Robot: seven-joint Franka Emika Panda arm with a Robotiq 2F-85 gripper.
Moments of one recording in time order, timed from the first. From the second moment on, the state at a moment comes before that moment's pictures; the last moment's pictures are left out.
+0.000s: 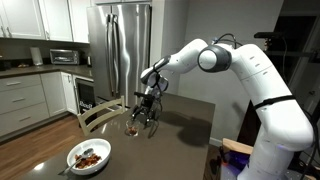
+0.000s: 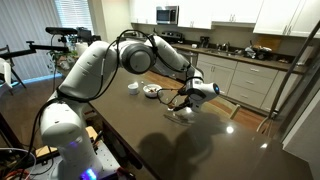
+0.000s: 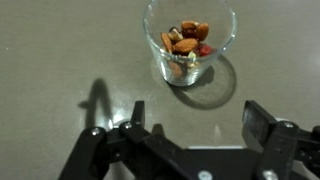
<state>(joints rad) -0.22 0.71 -0.10 -1.62 0.82 1.89 0.85</state>
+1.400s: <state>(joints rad) -0.21 0.76 -0.09 -1.62 0.98 1.80 0.85</state>
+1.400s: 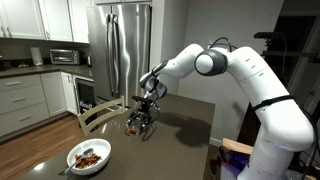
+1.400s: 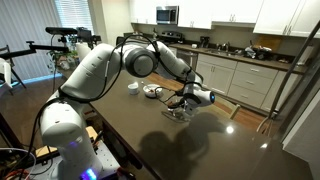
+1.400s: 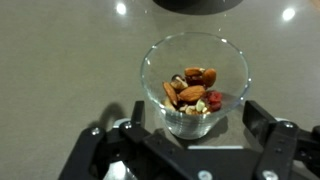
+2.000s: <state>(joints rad) -0.22 0.80 -0.10 -1.61 1.06 1.78 0.85</state>
